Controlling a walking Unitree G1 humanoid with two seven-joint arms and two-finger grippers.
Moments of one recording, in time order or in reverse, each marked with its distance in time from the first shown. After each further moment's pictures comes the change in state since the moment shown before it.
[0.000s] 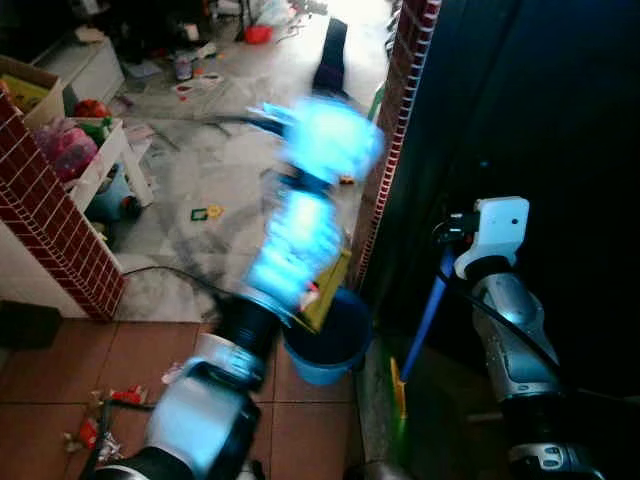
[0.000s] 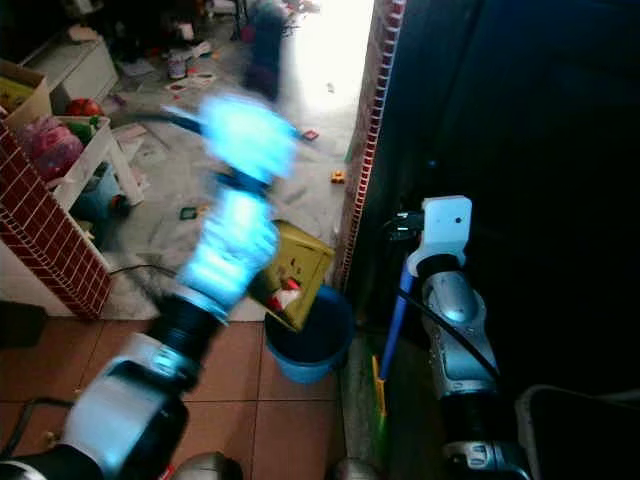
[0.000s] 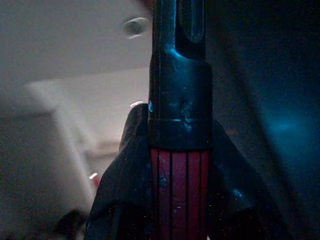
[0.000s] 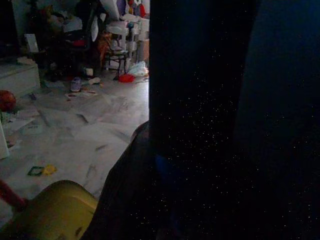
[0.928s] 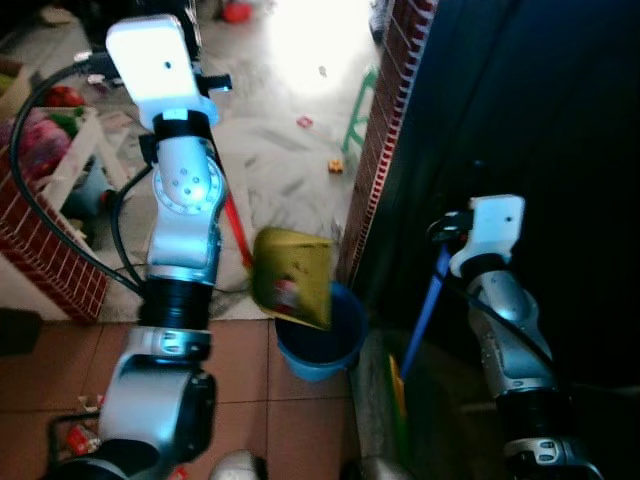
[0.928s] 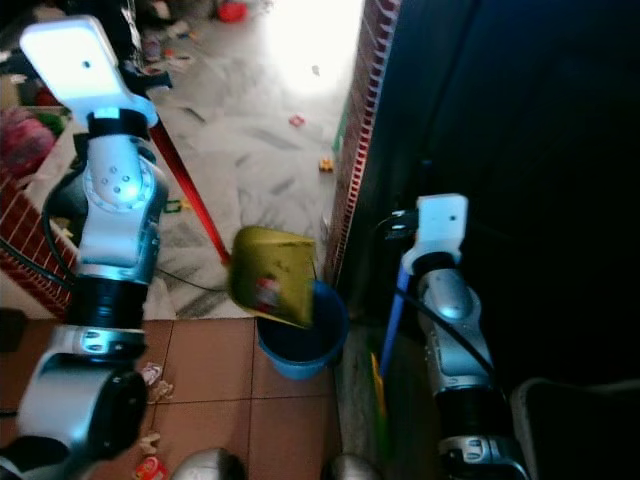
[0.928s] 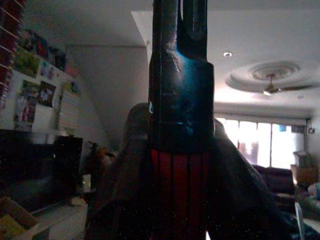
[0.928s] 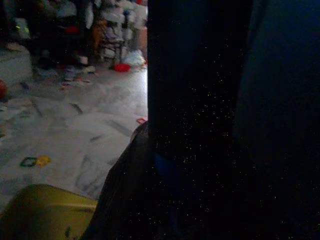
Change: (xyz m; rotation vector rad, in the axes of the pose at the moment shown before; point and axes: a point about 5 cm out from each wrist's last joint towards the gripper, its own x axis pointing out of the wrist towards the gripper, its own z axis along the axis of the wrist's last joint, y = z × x) left arm 0.012 0.136 -0.019 -0.001 0.237 0.439; right arm 0.004 0.006 -0.003 0.005 0.011 0.020
